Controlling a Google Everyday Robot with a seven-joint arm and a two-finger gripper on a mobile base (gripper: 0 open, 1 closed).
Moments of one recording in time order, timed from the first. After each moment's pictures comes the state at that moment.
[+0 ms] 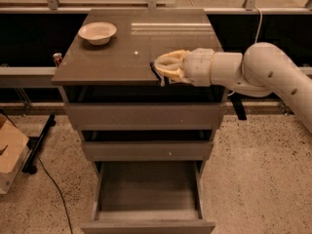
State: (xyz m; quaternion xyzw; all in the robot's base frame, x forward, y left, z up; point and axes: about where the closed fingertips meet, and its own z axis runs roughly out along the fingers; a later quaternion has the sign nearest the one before) arm 0.645 -0.029 0.892 -0.56 0.53 0.19 0.61
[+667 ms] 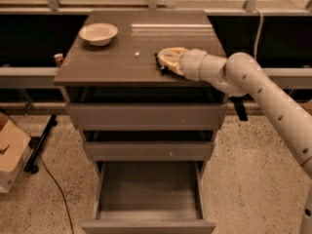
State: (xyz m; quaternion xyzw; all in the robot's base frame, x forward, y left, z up) arm 0.770 -0.047 0.827 -0.49 0.56 0.17 0.65
